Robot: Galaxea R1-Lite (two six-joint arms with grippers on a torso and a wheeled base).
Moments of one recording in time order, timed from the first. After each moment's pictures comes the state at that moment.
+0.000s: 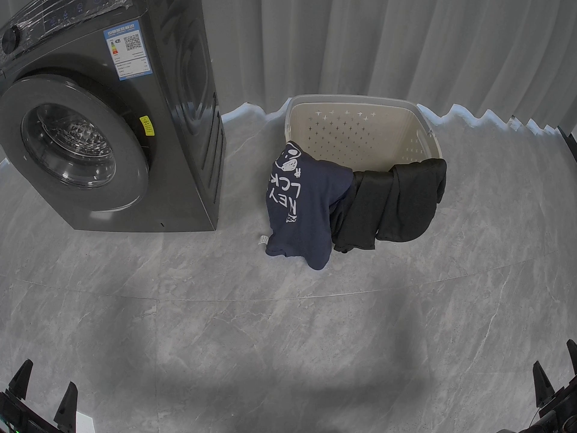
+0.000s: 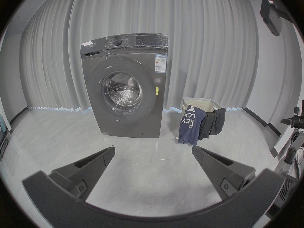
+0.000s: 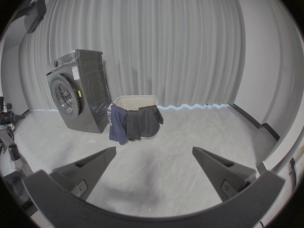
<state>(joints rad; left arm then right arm) -0.01 0.02 -0.02 0.00 0.00 -0.03 0.00 0.02 -0.02 0.00 0.00 -0.01</state>
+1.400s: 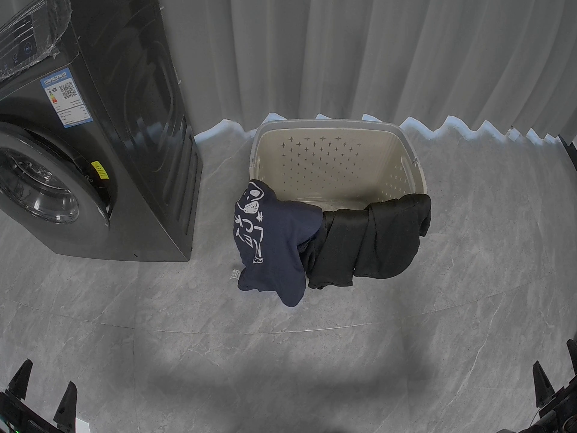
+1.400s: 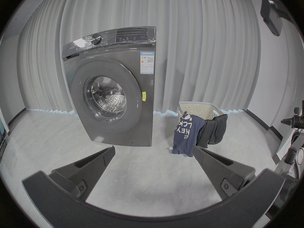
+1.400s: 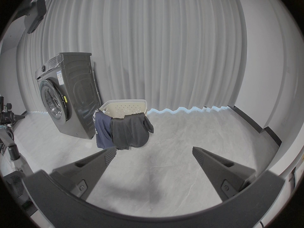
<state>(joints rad) -0.01 0.02 -0.02 0.00 0.00 -0.03 0.00 0.02 -0.02 0.00 0.00 -0.01</state>
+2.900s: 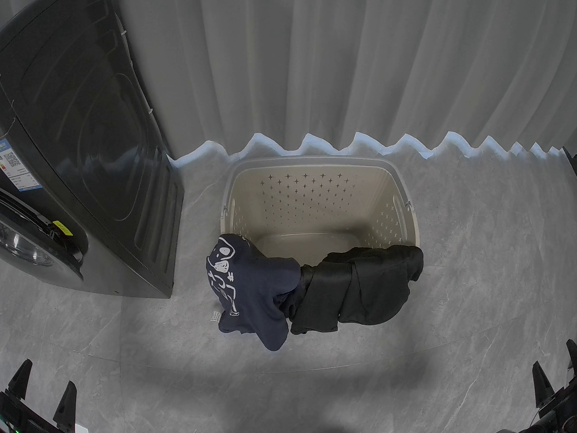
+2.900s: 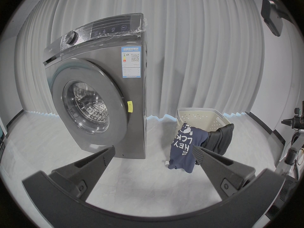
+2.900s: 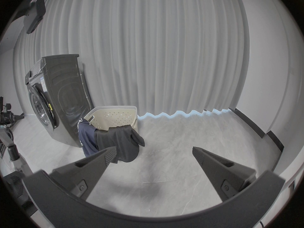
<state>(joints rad) -0.01 0.02 -0.02 0.00 0.00 -0.04 0.00 0.02 -0.02 0.00 0.00 -0.01</state>
